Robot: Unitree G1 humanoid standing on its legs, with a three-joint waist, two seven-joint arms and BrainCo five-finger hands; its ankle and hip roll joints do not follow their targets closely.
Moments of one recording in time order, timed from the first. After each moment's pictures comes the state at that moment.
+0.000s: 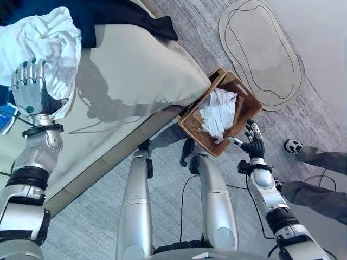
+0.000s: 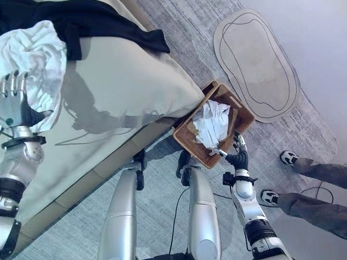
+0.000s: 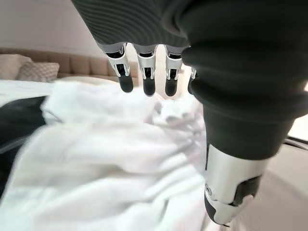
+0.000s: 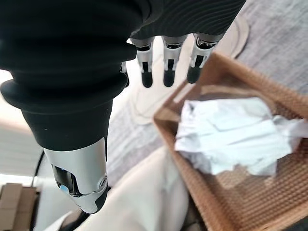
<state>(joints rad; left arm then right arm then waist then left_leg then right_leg) -0.61 0.89 -0.23 0.81 0.62 -0.02 0.76 -0.22 -0.33 0.14 0.52 0.24 -0.37 -0.29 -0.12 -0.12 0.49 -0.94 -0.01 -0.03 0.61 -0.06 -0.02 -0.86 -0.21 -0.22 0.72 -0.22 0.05</state>
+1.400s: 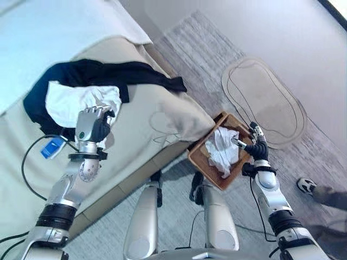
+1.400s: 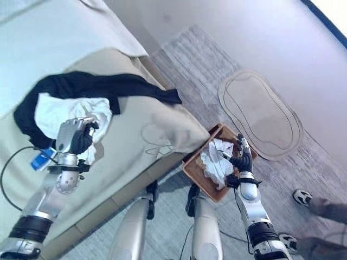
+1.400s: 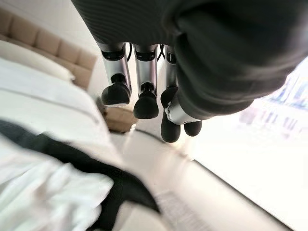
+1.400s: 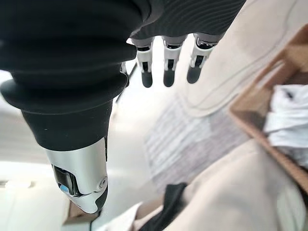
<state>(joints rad) -0.18 0.64 -0.06 0.12 0.60 -0.27 0.44 -0.18 -0.34 0.10 0.49 0.14 -0.31 -0.22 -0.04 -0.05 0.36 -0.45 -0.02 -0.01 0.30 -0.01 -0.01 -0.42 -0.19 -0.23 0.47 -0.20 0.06</state>
